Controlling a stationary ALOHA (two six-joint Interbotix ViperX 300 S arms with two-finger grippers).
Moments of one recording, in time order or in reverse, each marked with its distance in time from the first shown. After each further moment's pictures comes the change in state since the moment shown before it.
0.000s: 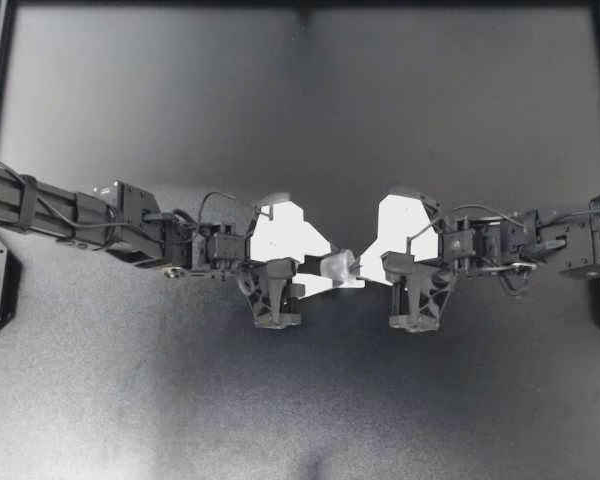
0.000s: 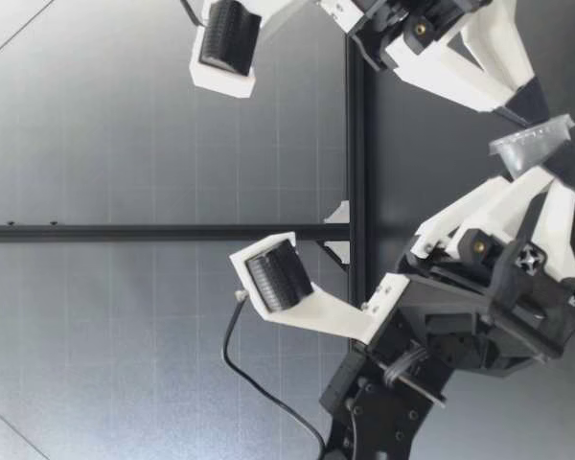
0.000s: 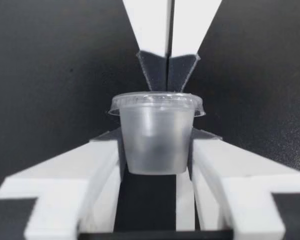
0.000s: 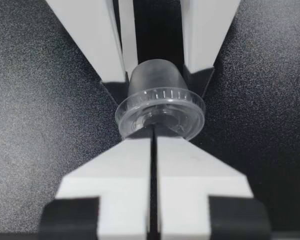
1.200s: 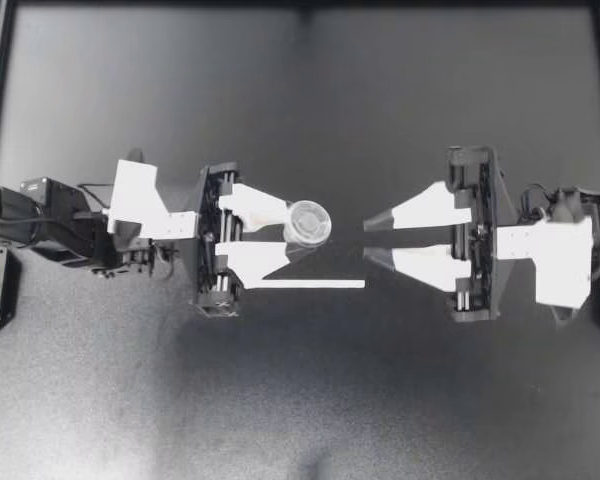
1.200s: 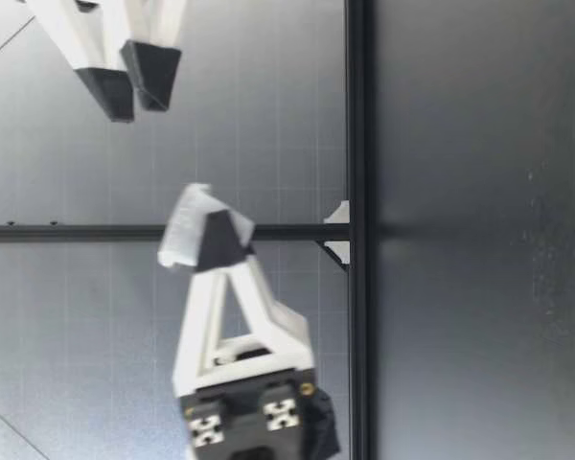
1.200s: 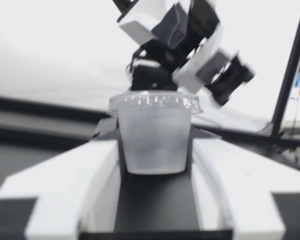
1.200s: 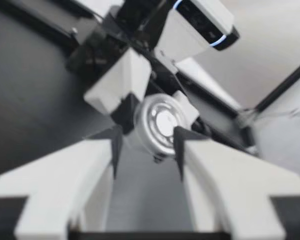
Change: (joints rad) left arm -0.003 -0.173 0.261 0.025 -0.904 -0.172; right arm 0.009 -0.454 0.120 -0.104 -0.364 -0.640
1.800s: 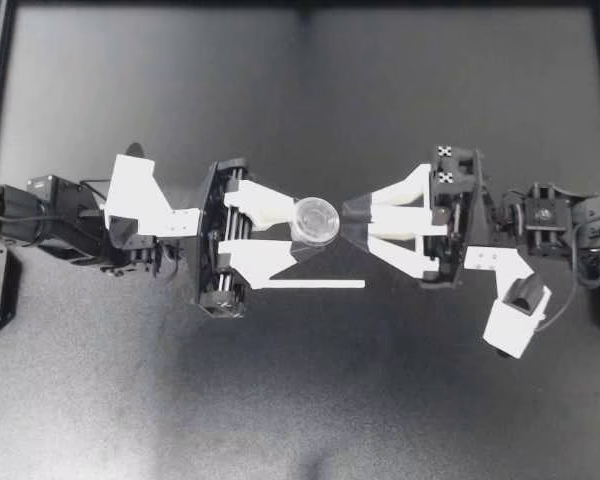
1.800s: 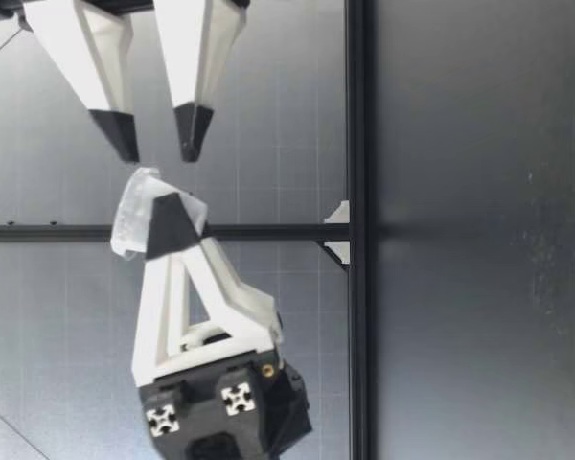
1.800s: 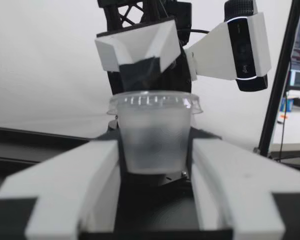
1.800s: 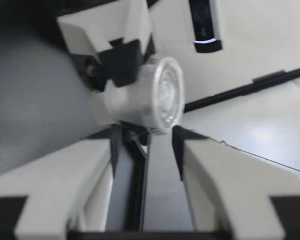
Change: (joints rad) left arm -0.002 -0.002 -0.043 0.015 -0.015 -0.008; right arm 0.000 0.110 -0.040 0.160 -0.100 -0.630
